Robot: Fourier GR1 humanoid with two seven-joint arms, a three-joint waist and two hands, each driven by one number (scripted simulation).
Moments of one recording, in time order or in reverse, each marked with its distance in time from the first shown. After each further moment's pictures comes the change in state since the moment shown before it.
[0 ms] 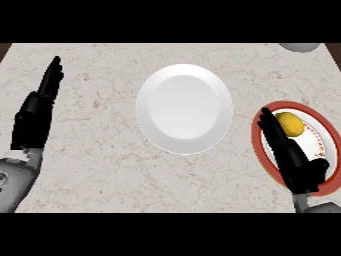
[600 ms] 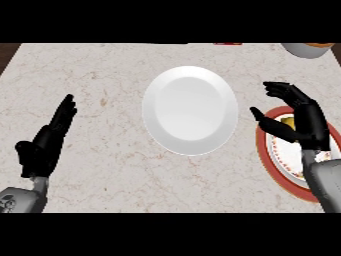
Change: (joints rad) left arm 0.190 -0.083 0.033 0.096 0.148 -0.156 -0.163; right arm -0.255 -0.017 -0.145 0.199 0.122 -0.108 -0.074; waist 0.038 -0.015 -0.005
